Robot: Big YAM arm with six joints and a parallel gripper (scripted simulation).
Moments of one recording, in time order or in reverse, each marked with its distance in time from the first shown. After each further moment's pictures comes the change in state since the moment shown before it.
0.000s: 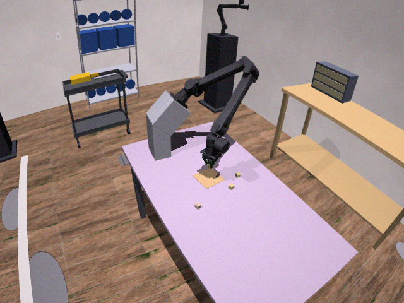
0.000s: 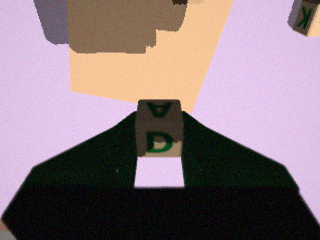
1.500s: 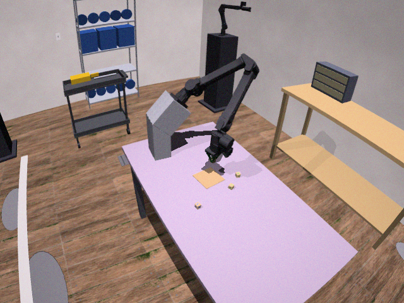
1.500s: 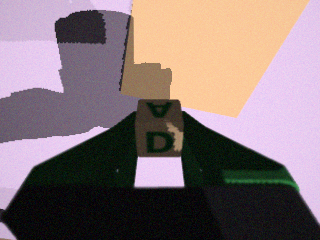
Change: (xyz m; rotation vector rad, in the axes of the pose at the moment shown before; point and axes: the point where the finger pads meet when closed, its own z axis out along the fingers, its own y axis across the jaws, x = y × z) arm -0.057 0.022 0.005 -0.075 0.035 1.554
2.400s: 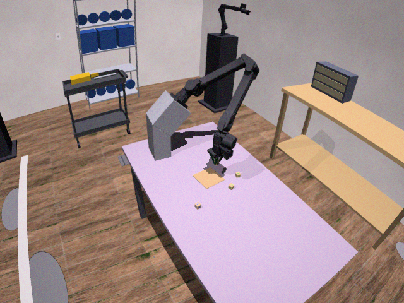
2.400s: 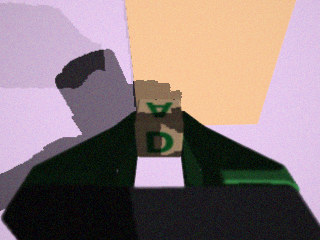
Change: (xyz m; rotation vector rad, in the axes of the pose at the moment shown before) arm -0.023 0.003 0.004 0.019 -0.075 0.261
